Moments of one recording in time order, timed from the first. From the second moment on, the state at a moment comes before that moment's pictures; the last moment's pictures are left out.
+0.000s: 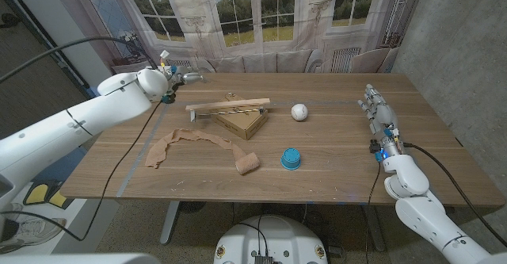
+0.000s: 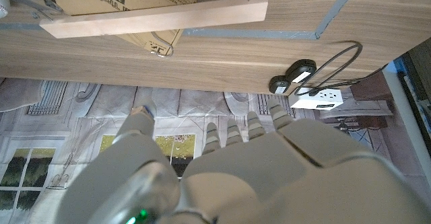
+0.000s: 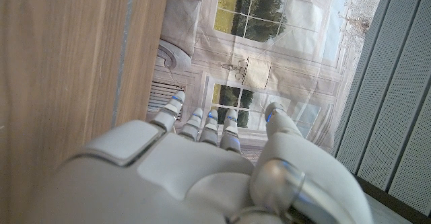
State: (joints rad) left arm 0.51 1.07 0.65 -2.05 0.01 0.89 -0.15; left_hand 0.38 0.02 0.49 -0.18 0.18 -0.03 -0.05 0.22 0.18 -0.09 0.03 0.23 0.19 -0.08 0.11 0.20 0.18 -0.08 0.20 0.26 0.19; right arm -1.28 -0.57 -0.15 -1.62 0.61 0.54 -0.14; right_hand 0.34 0.13 0.35 -0.14 0.18 0.17 -0.07 0.19 0.18 0.09 -0.02 0.19 0.18 0.02 0.01 0.20 0.18 0.12 0.11 0.20 0.18
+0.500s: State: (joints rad) left arm 0.37 1.07 0.78 -2.02 0.12 0.97 -0.33; left_hand 0.46 0.02 0.50 -0.17 0.18 0.03 -0.03 0.23 0.18 -0.03 0.03 0.25 0.20 0.00 0.08 0.21 0.18 -0.04 0.20 0.26 0.19; right arm -1.26 -0.55 -0.16 -1.60 0.61 0.54 -0.14; right_hand 0.34 0.13 0.35 -0.14 0.18 0.17 -0.07 0.19 0.18 0.09 -0.02 0.19 0.18 0.02 0.01 0.20 0.18 0.12 0.11 0.21 0.18
